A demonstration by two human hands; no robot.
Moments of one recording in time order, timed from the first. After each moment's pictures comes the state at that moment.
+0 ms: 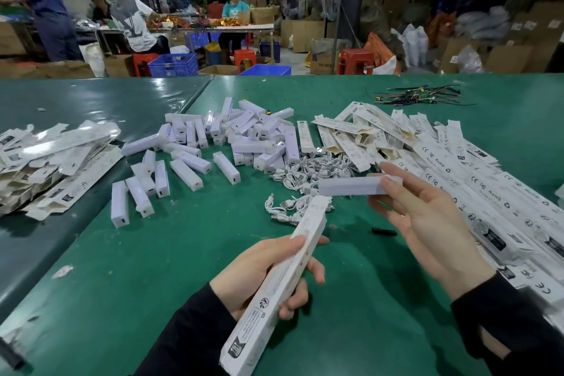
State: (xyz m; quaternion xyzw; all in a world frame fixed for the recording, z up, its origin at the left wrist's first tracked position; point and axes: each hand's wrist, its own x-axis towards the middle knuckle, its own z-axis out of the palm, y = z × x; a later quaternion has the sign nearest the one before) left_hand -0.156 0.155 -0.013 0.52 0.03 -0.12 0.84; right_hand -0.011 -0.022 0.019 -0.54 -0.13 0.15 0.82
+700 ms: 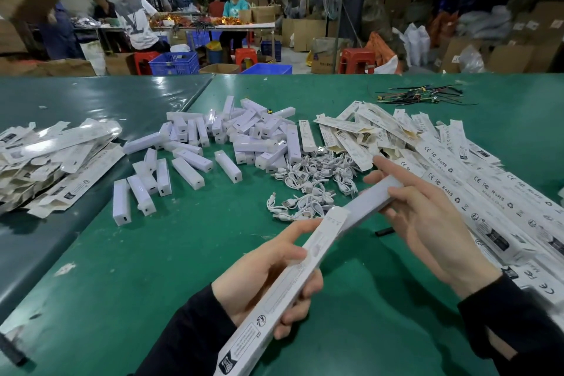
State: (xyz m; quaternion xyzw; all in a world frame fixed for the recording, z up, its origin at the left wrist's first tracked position) left_hand -0.161 0.152 -0.003 0.47 -0.03 -0.17 0.86; right_hand -0.009 -0.025 0.016 -0.58 -0.23 0.17 0.76
